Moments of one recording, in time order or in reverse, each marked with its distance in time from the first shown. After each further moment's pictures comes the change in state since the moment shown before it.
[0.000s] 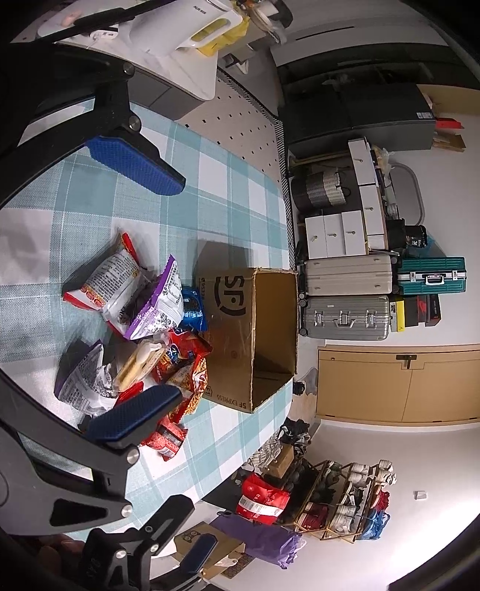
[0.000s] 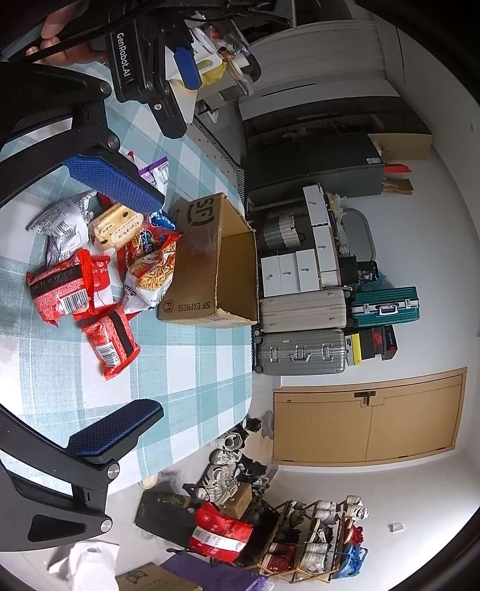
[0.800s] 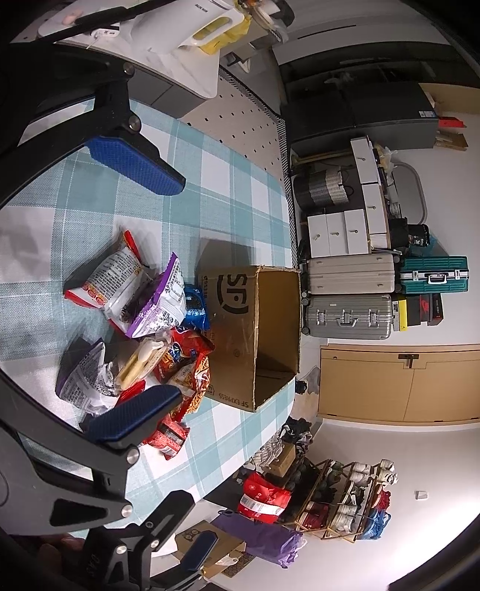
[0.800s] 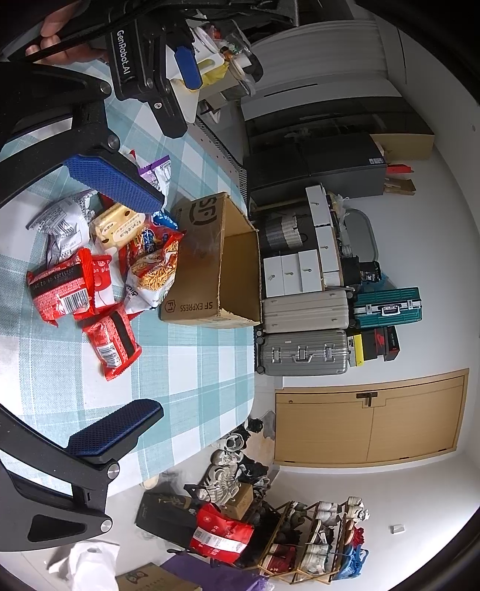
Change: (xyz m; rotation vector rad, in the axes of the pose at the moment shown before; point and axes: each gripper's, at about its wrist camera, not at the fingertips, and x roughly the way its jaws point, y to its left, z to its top) left arm 0.005 -0.004 -0.001 -0.005 0.010 -0.001; right arm 0.000 0.000 0.000 0.001 0.007 -0.001
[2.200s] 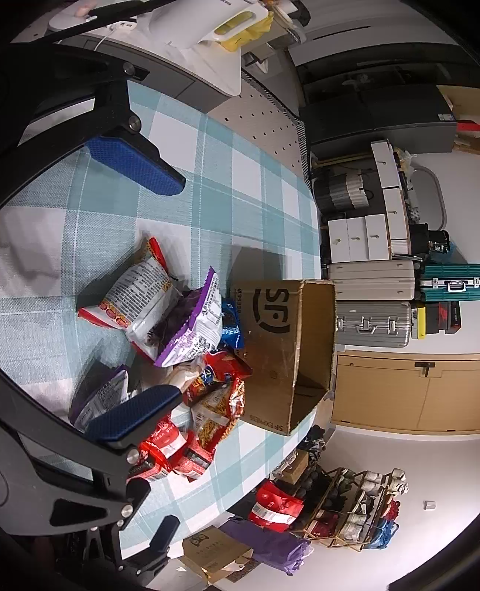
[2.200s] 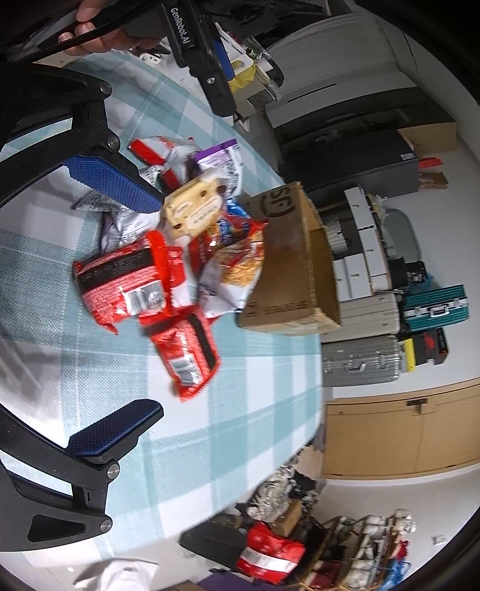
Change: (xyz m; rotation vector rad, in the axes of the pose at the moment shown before) left arm 0.040 0.015 -0.032 -0.017 0.071 0.016; right arm 0.057 -0.016 -0.061 0.048 0.206 0.071
